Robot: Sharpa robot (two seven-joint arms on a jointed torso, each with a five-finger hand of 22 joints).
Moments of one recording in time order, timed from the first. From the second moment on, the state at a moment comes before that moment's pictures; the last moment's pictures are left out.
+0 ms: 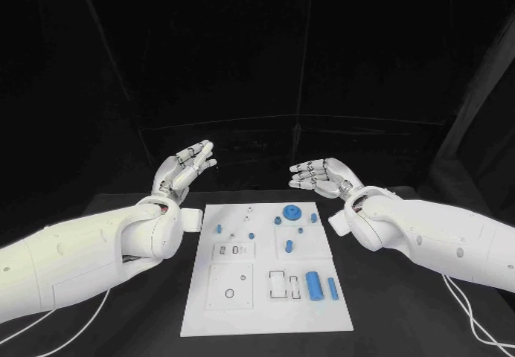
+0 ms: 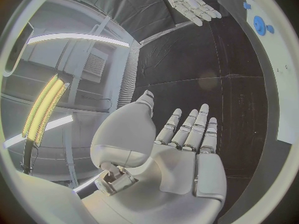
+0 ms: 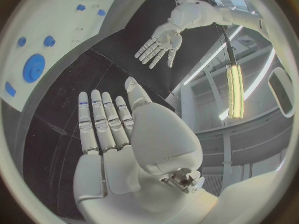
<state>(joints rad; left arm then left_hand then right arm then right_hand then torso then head) 1.23 -0.78 -0.14 1.44 0.11 -0.50 0.65 1.15 0.10 -0.03 0.25 0.09 0.47 0.16 0.05 0.05 0.47 0.27 0.05 0.05 0.54 0.26 0.13 0.07 0.12 0.19 0.30 0.06 0.04 1.17 -0.73 -0.05 1.33 -0.60 -0.46 0.31 1.45 0.12 -0.12 -0.09 0.23 0.77 0.19 0.12 0.07 0.88 0.19 0.14 0.06 0.88 0.17 0.18 0.07 0.16 0.70 0.27 0.24 0.11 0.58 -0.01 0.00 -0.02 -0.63</state>
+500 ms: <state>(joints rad) 1.23 -0.84 -0.14 1.53 0.11 -0.44 0.67 1.23 0.11 -0.01 0.15 0.09 0.86 0.22 0.09 0.06 0.89 0.22 0.12 0.06 0.89 0.19 0.19 0.08 0.16 0.71 0.29 0.20 0.10 1.22 -0.70 -0.04 1.32 -1.14 -0.41 0.07 1.46 0.12 -0.10 -0.19 0.22 0.97 0.19 0.11 0.07 1.12 0.13 0.11 0.06 1.25 0.06 0.23 0.10 0.16 1.00 0.17 0.42 0.17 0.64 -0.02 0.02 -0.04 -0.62</state>
